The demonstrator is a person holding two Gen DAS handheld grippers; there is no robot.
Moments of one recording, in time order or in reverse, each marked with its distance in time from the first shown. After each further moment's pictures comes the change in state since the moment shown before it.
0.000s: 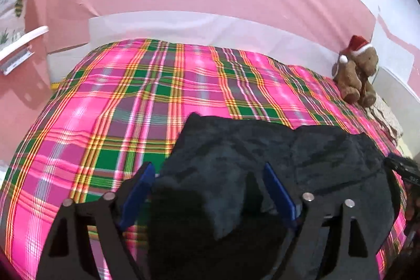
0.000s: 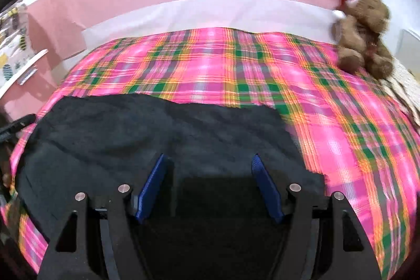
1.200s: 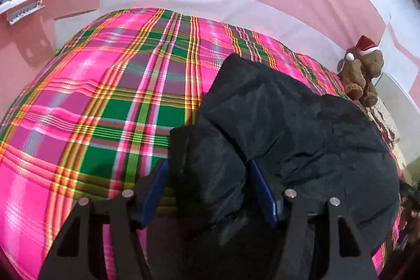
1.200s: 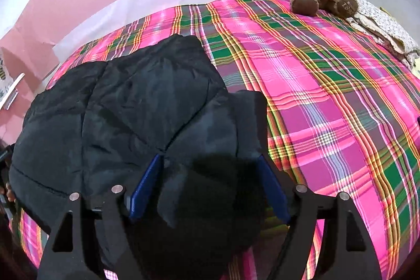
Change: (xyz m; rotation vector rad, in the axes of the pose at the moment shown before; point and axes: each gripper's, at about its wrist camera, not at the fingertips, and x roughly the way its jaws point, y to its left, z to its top) left arm 0.011 0.034 -0.041 -0.084 0.085 -0.027; right arm -0.007 -0.075 -0.065 0.213 0.079 -0.015
